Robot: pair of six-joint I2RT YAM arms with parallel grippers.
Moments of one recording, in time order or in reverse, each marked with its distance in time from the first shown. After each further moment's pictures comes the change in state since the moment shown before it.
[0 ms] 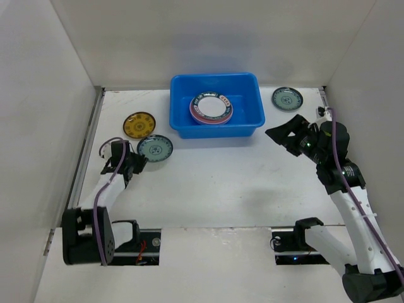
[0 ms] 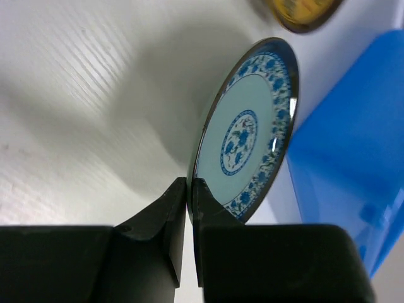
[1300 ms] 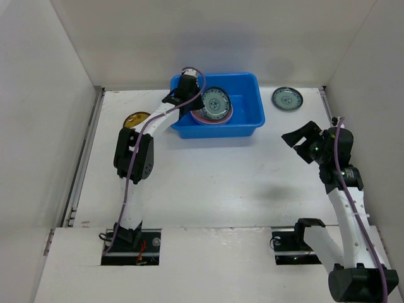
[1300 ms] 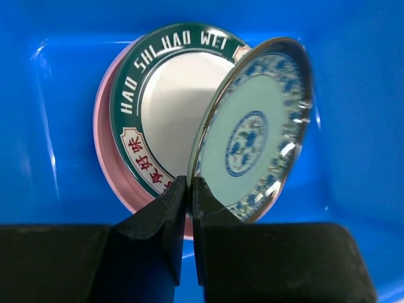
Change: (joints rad) left arm -0.471 0.898 1.285 -0.153 -0.030 0.728; right arm -0.224 -0.009 -0.121 -0.013 0.037 -0.037
